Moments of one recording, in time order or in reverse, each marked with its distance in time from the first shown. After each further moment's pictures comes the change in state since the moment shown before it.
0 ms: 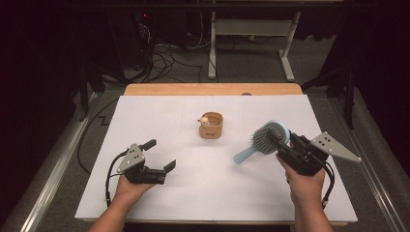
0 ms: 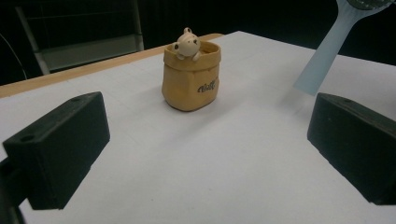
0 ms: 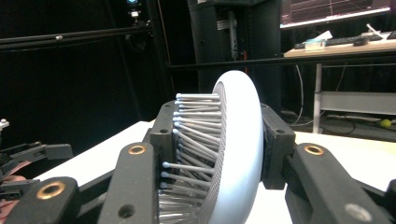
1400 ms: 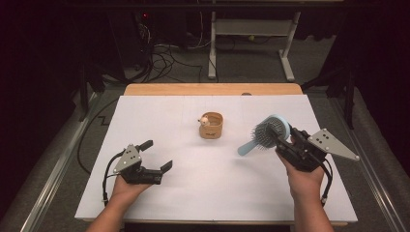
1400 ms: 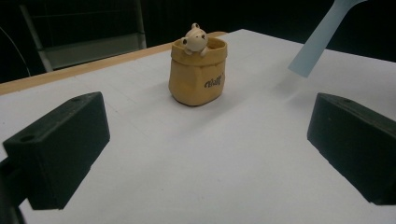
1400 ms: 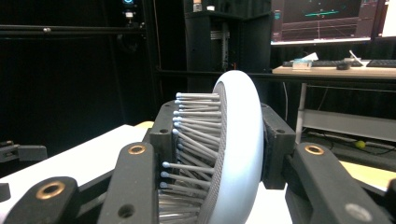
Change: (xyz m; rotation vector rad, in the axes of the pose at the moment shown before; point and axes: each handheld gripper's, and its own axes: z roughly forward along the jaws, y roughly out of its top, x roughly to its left) left arm 0.004 -0.004 -0.005 -0.001 -0.005 -0.002; right arm 0.004 0.008 0.009 -0.032 -0.032 -0.099
